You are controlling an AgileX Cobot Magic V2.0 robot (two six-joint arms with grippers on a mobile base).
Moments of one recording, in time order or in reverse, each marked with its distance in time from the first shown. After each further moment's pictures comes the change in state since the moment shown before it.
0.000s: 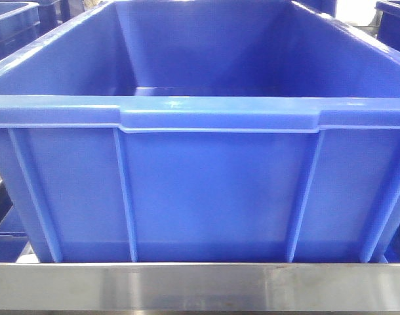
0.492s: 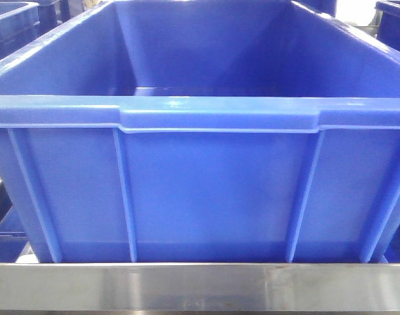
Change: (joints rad) left arm -0.010 0.000 0.000 0.000 0.000 0.000; right arm 0.000 0.000 0.000 0.000 0.000 0.000
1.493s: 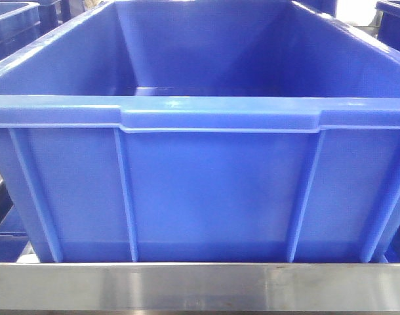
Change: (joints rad) left arm -0.046 0.000 0.000 -0.023 0.005 0.008; right arm 0.000 0.000 0.000 0.000 0.000 0.000
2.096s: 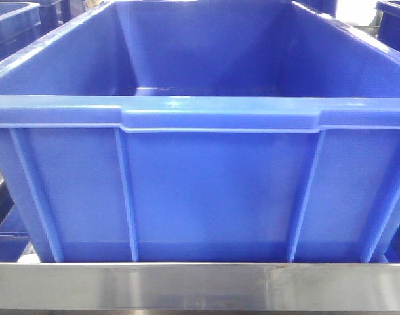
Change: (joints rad) left arm -0.012 0.006 -0.336 0.042 0.525 0.043; right arm 0.000 0.002 0.000 0.000 0.002 0.000
